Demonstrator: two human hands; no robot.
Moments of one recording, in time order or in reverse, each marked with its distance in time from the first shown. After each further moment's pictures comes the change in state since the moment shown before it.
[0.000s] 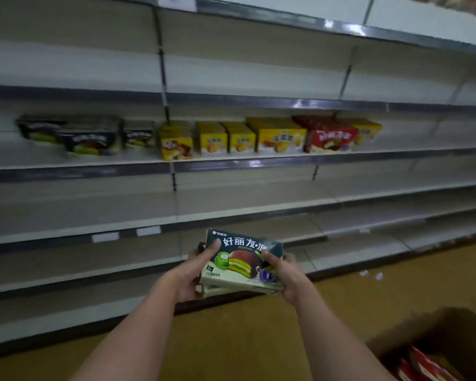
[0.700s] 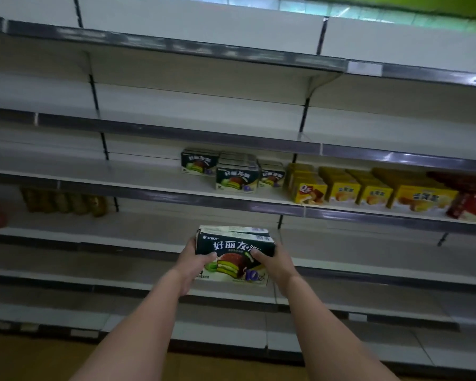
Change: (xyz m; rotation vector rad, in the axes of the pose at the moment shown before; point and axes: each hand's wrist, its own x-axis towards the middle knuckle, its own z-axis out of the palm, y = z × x) left_hand -0.094 0.030 -0.336 -0.107 0.488 0.376; right_hand 0.005 -0.019 0.381 -0.390 -0.336 -0.359
